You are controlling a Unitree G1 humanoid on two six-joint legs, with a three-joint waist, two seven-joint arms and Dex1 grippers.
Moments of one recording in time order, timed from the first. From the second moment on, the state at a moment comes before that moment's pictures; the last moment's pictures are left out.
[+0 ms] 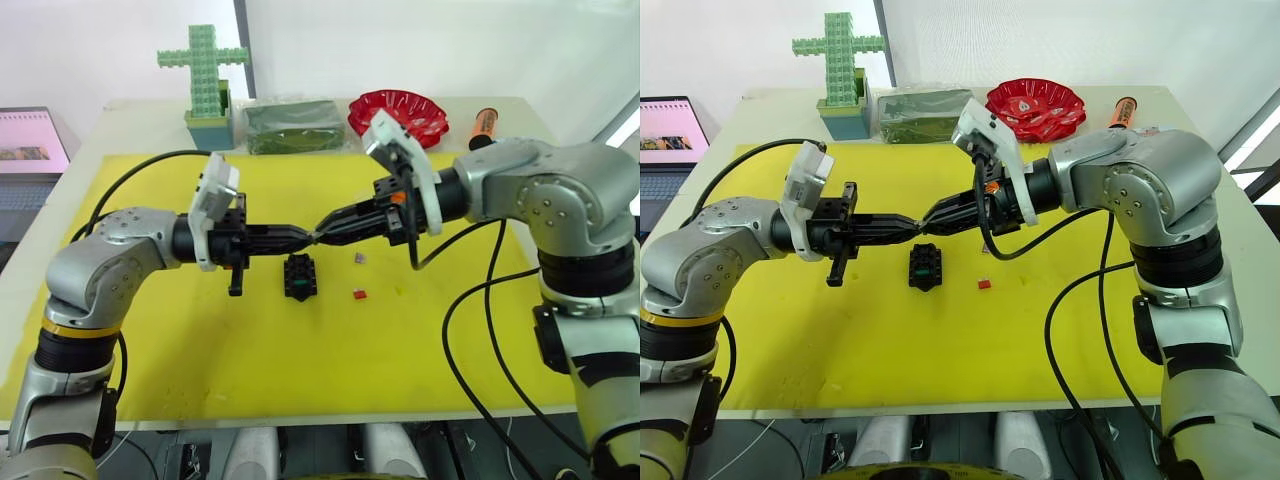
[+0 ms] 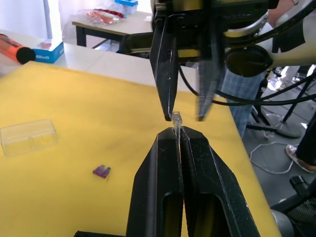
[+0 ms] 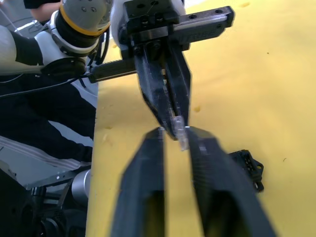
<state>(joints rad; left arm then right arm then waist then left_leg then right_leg) -0.57 0.69 0.02 -0.28 -0.79 0.75 -1.11 -1.06 -0.64 0.16 -0.23 0.77 1.32 1.01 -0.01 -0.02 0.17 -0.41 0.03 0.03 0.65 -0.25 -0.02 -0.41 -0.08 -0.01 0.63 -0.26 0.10</state>
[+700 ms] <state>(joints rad) -0.56 0.69 0.02 -0.28 -0.80 0.75 -1.11 -1.06 -0.65 0.18 -0.23 0.77 1.28 1.01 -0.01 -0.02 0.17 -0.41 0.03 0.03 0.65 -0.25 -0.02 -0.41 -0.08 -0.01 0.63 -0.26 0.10</state>
